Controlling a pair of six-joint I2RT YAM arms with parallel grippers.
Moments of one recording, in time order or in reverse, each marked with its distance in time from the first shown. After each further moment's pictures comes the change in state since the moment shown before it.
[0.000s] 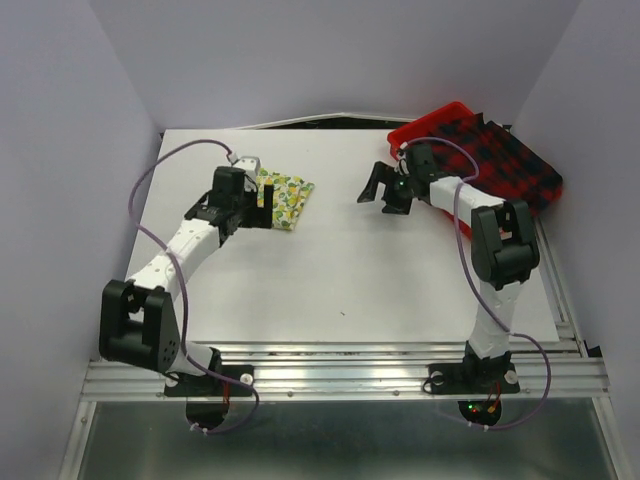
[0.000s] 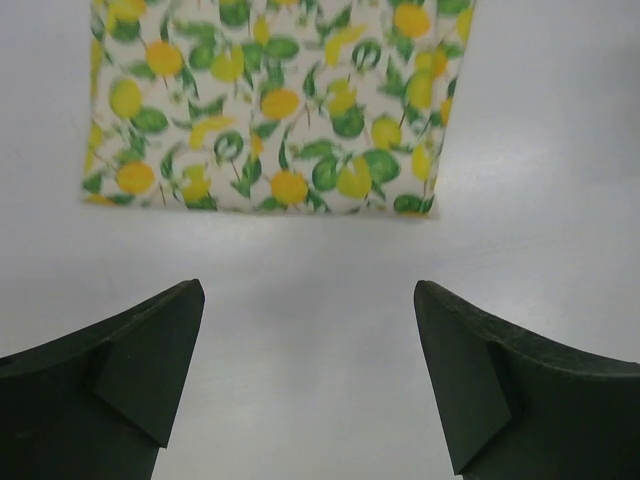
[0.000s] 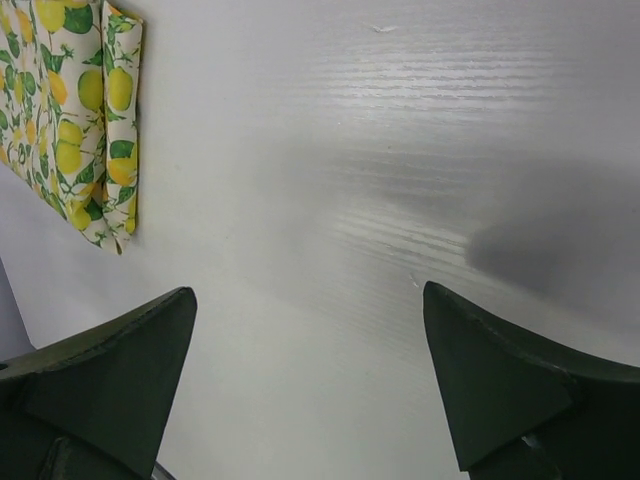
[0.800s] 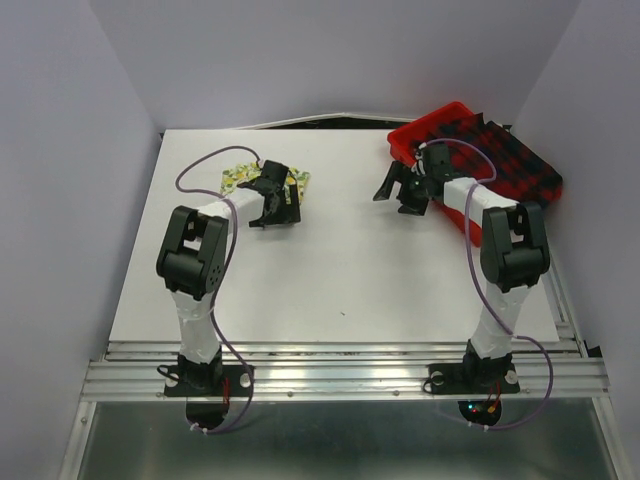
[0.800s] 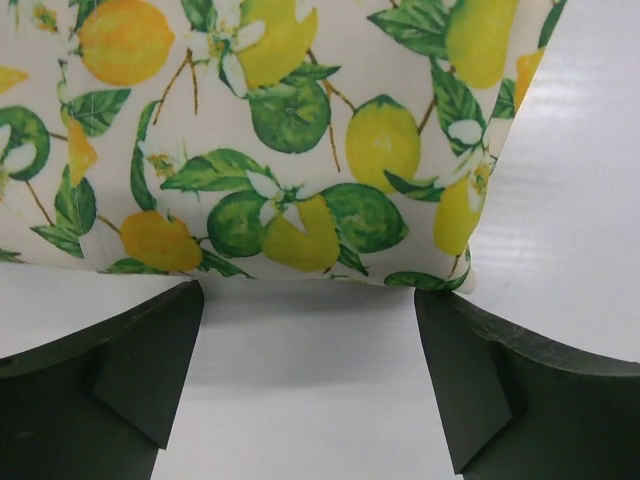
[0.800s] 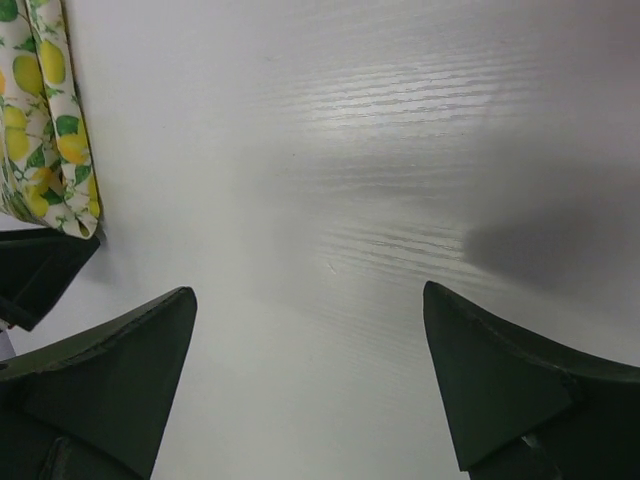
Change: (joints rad) left arm -0.119 0.560 0.223 -0.082 -0.121 -0.304; right arm -0.073 -0.055 -0.058 -0.019 0.040 -0.004
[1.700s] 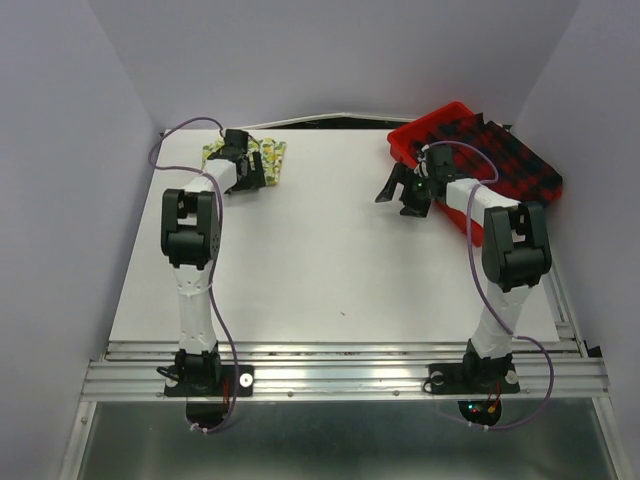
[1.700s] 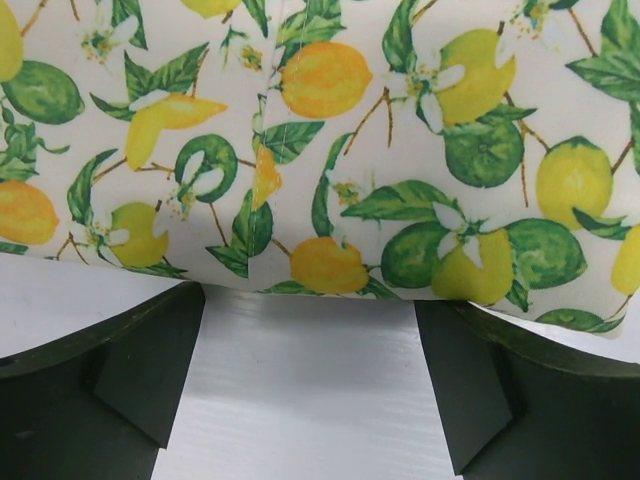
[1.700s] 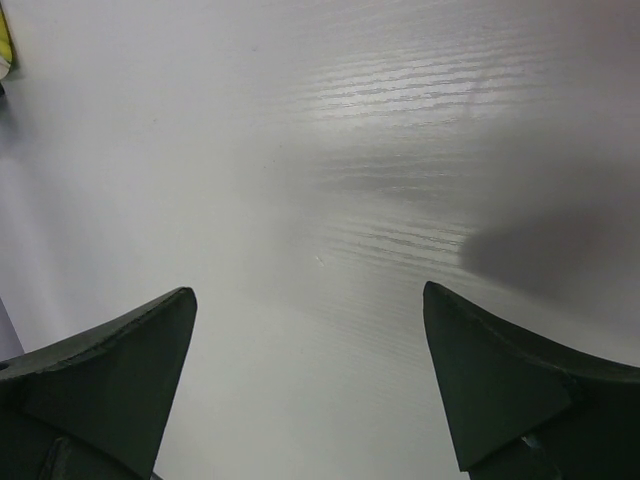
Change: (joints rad) left arm 0.249 0.330 0.480 -0.052 -0.040 0.141; right arm -0.030 0.000 -0.016 -0.001 -0.027 -0.004
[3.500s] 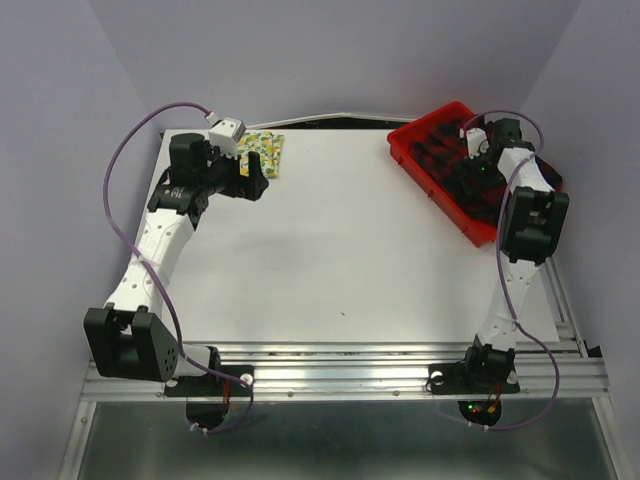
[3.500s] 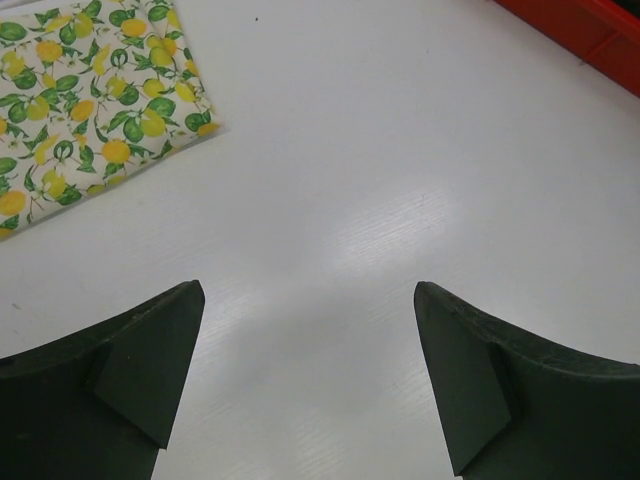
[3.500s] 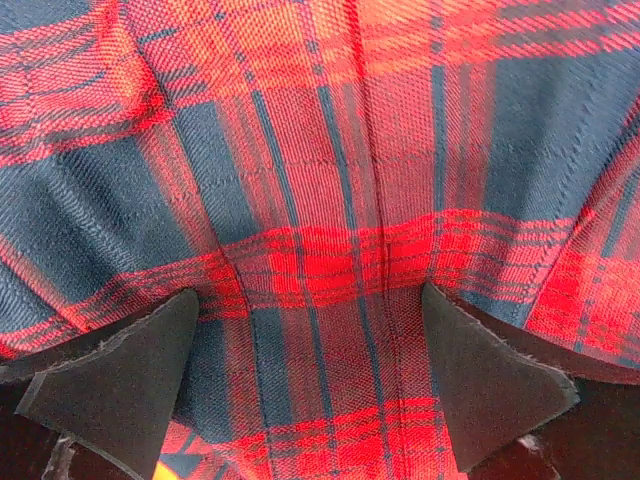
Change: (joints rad) left arm -0.001 -0.916 -0.505 0.036 0.575 0.291; right arm -0.357 0.340 0.617 -0.437 0.259 -1.170
